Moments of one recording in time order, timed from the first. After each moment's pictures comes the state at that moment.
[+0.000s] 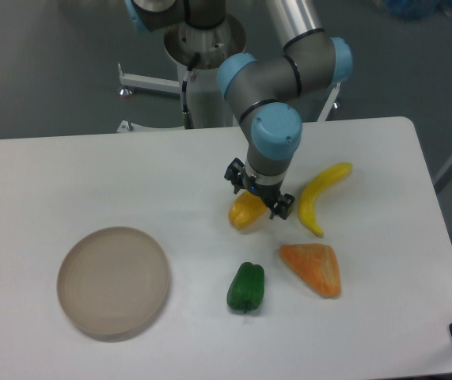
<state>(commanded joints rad) 2.25 -1.92 -1.68 -1.22 1.56 1.06</state>
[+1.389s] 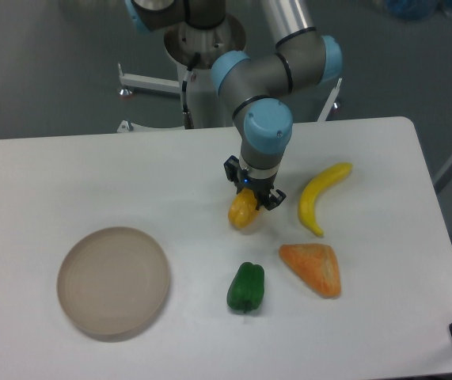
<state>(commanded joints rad) 2.26 -1.92 -1.65 -1.17 1.56 1.11</state>
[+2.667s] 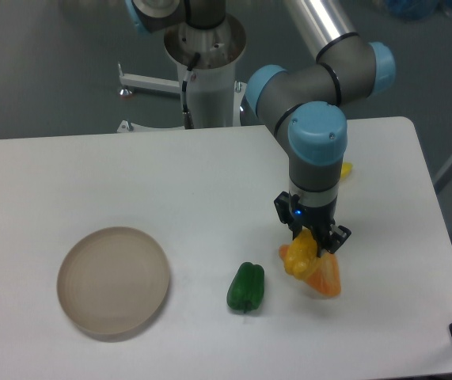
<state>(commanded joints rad) 2.28 -2.10 -1.25 -1.17 1.62 1.17</state>
